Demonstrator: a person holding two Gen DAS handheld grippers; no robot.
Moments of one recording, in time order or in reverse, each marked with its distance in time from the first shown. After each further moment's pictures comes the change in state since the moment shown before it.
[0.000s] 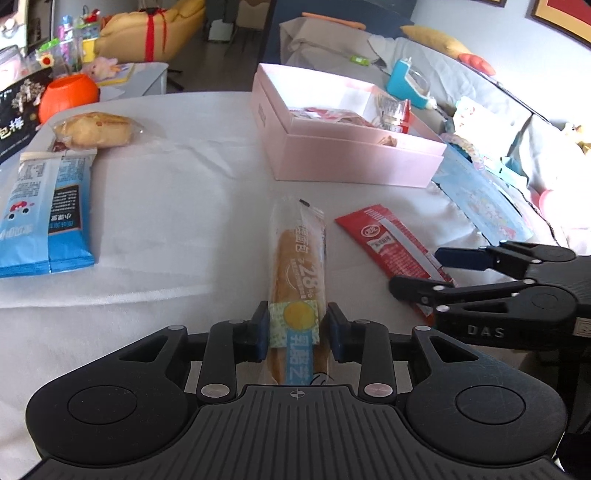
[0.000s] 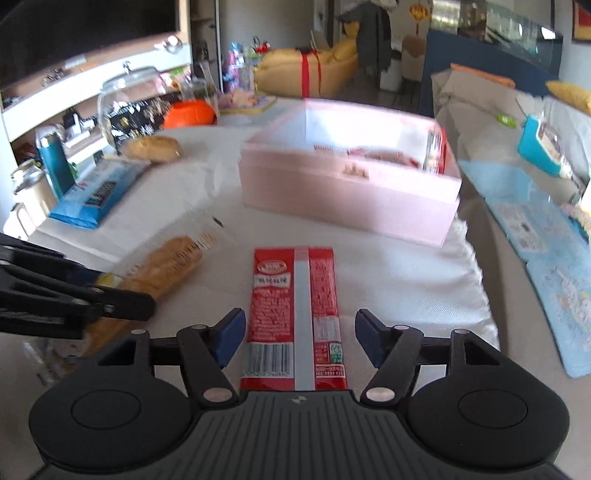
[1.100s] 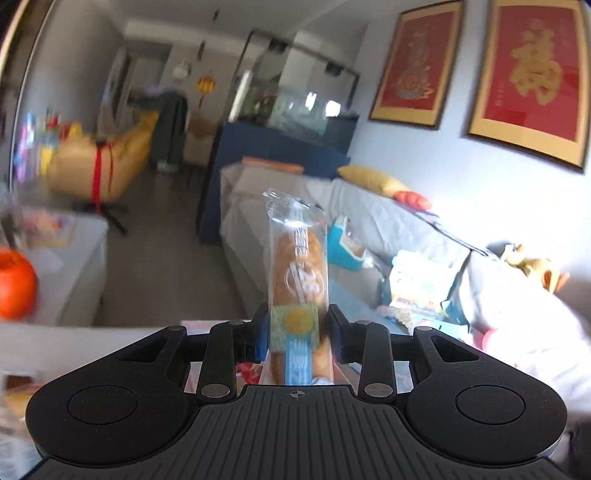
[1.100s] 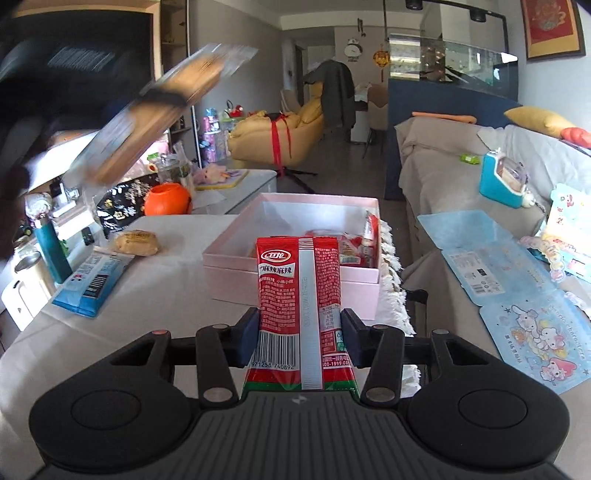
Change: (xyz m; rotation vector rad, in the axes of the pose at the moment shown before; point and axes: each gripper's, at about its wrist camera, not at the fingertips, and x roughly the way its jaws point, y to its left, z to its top) left arm -0.036 -0.030 0.193 0.033 -0.424 -0.201; right arm -0.072 -0.040 0.027 0.074 -0.225 -0.062
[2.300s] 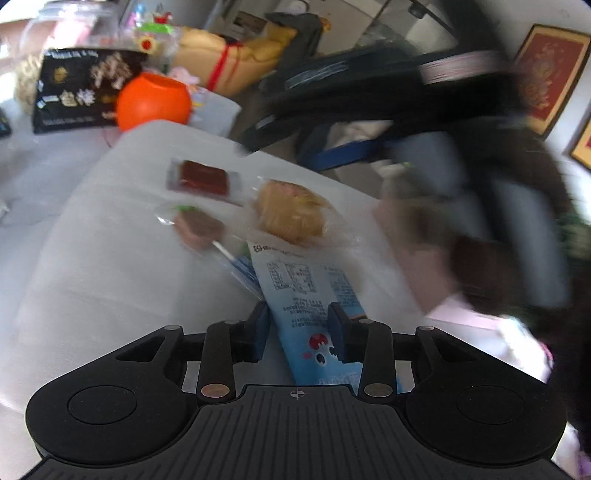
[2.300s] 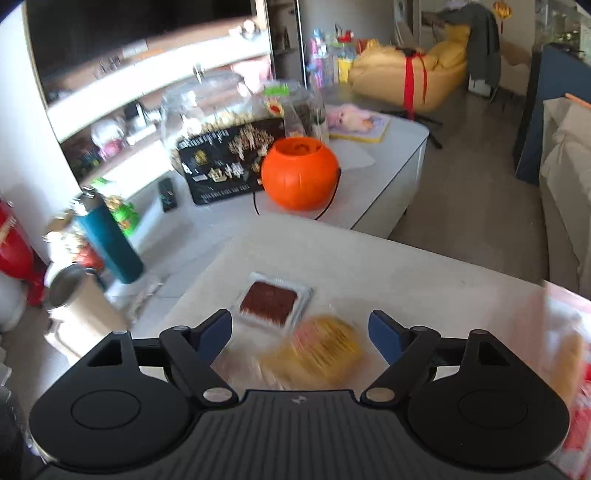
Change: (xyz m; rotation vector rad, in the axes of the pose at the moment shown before) left arm -0.065 0.209 -0.160 -0.320 0.150 0.151; right arm 0.274 0.266 0.154 -0.211 0.318 0.266
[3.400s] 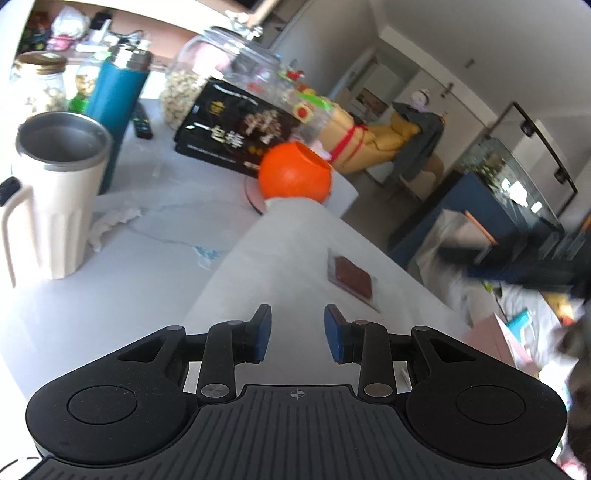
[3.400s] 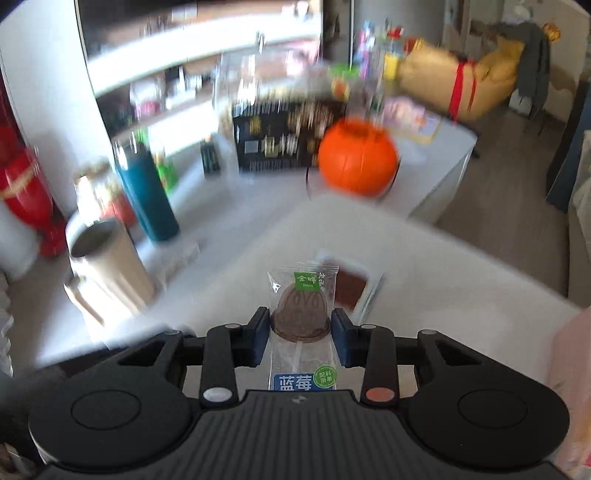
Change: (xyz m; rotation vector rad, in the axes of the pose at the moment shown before) left arm -0.051 0.063 0.016 -0.299 -0.276 0.271; right arm -0.049 0.045 -0.018 -0.098 -0.074 0.083
